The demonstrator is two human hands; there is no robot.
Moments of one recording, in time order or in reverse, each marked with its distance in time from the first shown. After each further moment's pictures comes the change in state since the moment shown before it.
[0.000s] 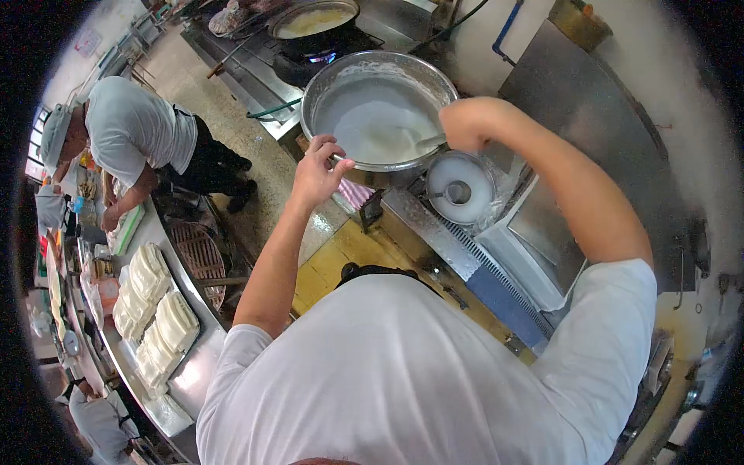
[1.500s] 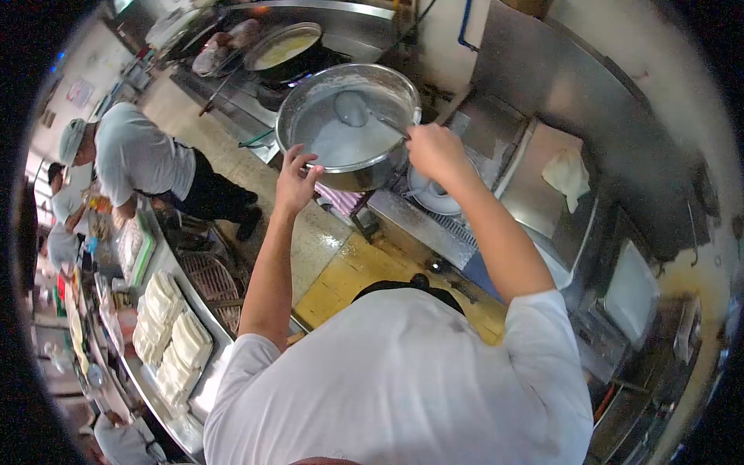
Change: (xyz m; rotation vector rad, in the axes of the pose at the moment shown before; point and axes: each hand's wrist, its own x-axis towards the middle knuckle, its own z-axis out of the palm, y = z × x) left_hand -0.003 -0.002 0.009 0.019 0.019 -0.086; right_hand -0.012 -0.043 0.117 0.740 0.842 0.285
